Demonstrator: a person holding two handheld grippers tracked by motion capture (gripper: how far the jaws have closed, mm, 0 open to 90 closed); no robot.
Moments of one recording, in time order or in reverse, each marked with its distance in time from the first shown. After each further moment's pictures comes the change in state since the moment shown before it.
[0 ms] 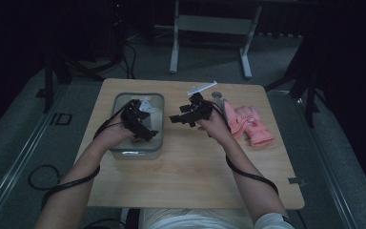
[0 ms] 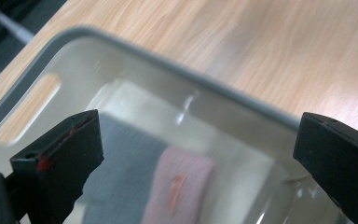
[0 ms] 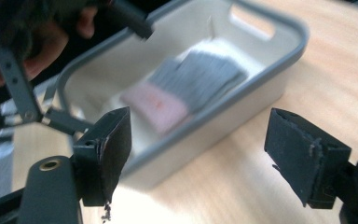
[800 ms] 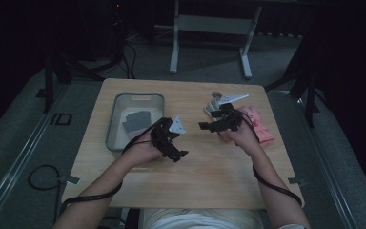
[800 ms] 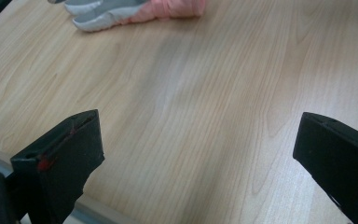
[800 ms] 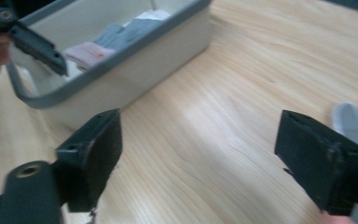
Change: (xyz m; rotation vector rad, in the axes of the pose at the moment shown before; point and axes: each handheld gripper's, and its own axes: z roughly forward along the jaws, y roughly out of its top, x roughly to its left) left arm -0.090 0.039 0.026 -0.053 -0.121 0.094; right arm -0.031 -0.065 -0.066 -0.034 -0.174 0.029
